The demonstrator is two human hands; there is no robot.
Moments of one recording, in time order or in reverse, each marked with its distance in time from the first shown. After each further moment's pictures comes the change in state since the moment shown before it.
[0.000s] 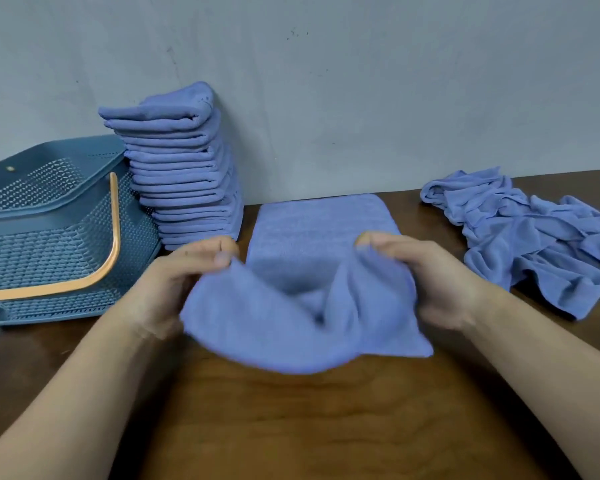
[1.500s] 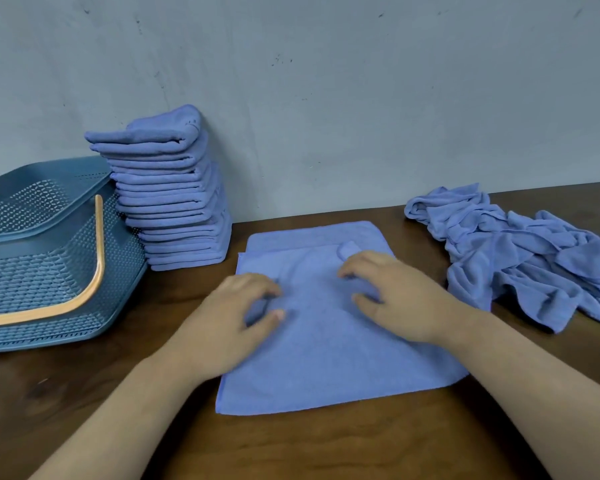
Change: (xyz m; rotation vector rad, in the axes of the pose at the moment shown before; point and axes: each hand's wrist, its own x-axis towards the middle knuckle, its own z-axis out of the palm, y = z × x) left_hand 0.030 -0.056 0.020 1.280 0.114 0.293; right_hand 0.017 0.028 -0.048 -1.418 0.186 -0.274
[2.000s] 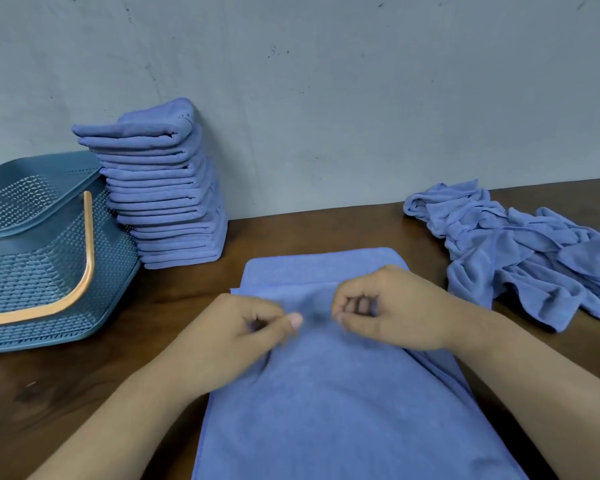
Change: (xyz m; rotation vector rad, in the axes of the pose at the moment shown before) left_hand -0.009 0.043 -0.011 -0.351 -0.091 -0.041; right_hand -0.007 -0.037 -0.021 0.268 -0.172 -0.045
